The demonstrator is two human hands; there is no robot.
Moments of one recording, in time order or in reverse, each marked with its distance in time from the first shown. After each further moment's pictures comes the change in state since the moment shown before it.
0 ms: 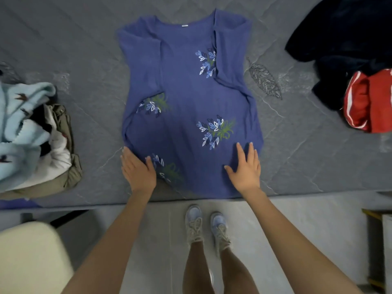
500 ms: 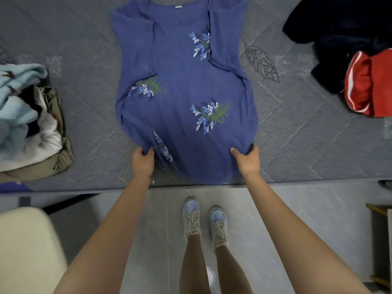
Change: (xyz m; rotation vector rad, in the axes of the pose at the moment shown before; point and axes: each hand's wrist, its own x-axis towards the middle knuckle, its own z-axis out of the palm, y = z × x) left_hand -0.021 0.012 0.021 -0.443 -0.109 -0.283; right_hand 0.005 0.026 0.009 0.864 0.124 0.353
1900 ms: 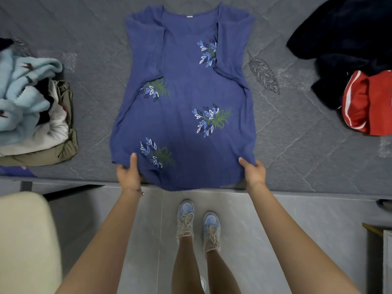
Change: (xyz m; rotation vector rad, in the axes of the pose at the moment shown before) left_hand -0.033 -0.030 -0.030 -0.375 0.241 -0.076; right_hand 0.009 0.015 -0.028 0.242 -0.012 0.168
